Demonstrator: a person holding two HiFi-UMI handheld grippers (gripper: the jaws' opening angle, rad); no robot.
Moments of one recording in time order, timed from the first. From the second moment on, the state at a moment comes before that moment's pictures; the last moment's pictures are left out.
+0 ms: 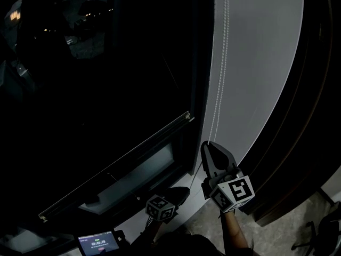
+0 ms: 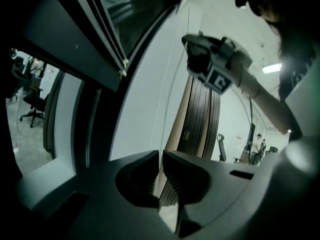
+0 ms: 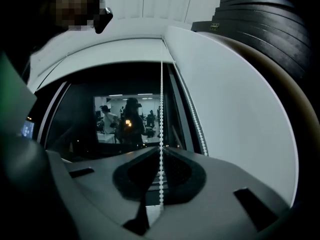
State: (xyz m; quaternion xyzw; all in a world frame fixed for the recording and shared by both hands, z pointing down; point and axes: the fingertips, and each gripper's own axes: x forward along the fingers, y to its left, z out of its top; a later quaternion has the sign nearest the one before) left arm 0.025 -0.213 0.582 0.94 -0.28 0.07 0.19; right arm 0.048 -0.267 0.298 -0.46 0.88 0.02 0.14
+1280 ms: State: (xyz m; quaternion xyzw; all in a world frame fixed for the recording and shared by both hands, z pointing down) left arm 0.047 -0.252 0.332 0.95 -0.25 -0.16 0.04; right arm 0.028 -0.223 0.619 -0.43 0.87 -0.23 -0.11
